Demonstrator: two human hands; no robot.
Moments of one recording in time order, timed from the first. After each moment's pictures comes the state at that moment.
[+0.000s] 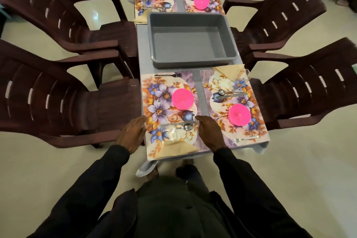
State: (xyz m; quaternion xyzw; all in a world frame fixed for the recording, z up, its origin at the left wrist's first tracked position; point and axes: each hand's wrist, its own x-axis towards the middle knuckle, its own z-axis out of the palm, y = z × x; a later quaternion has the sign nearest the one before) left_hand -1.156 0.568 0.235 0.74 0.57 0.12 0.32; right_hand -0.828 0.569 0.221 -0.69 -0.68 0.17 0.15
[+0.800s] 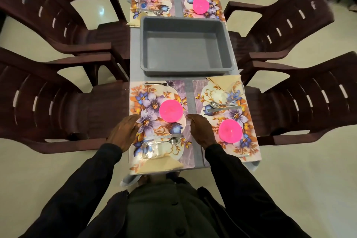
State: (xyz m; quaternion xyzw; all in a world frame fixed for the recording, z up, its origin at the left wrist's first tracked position) left_hand -1.111 0.626 0.224 0.72 0.62 0.11 0.29; right_hand -0.784 0.653 0.214 -0.66 -0.70 0.24 0.14
